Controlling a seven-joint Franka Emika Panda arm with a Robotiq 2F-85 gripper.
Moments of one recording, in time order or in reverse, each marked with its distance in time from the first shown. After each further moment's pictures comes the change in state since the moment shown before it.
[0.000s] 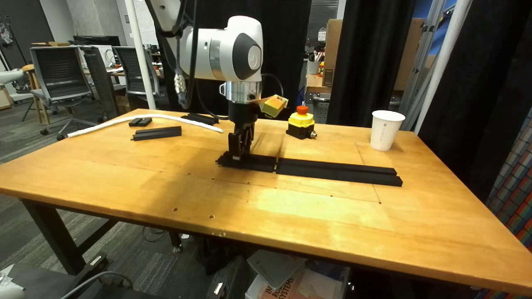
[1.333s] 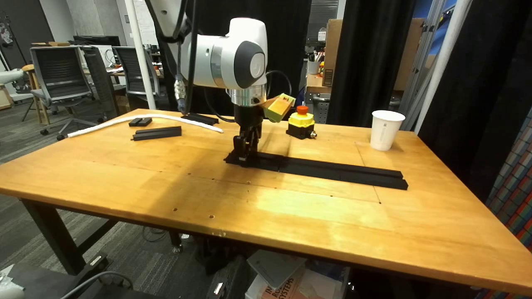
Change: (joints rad) arm -0.020 -0.009 -0.008 -0.059 0.021 0.176 0.039
